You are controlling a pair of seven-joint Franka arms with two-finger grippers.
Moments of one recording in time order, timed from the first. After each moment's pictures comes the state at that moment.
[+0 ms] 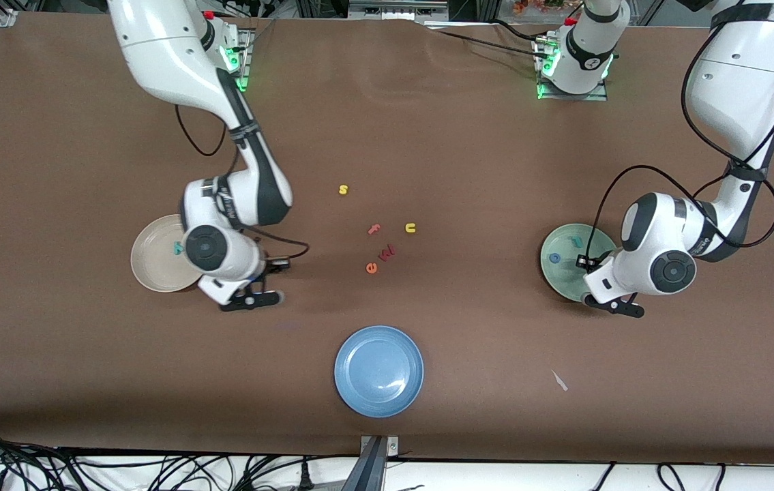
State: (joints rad) left arm 0.17 0.67 -0.26 -1.74 0.24 2.06 0.01; right arm 0.59 0.71 -0.32 -1.57 0.27 2.07 0.06
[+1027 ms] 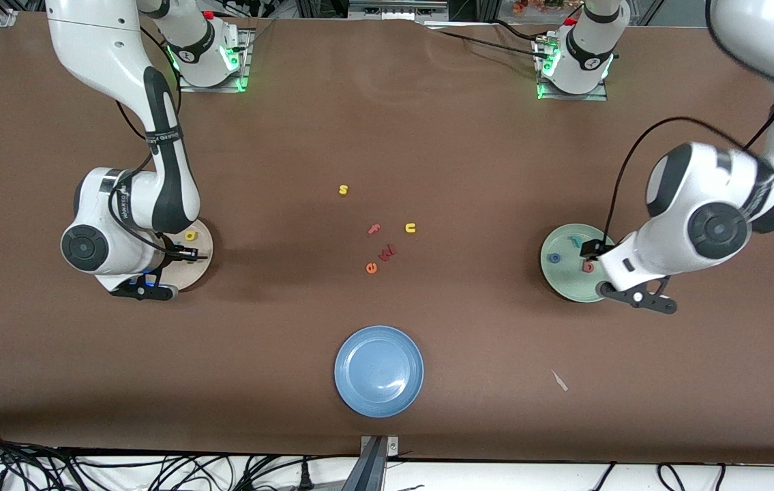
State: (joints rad) left arm 0.17 0.43 -0.39 -1.53 0.24 1.77 0.01; right arm 0.59 0.61 -0.55 -1.75 0.27 1.99 0.02
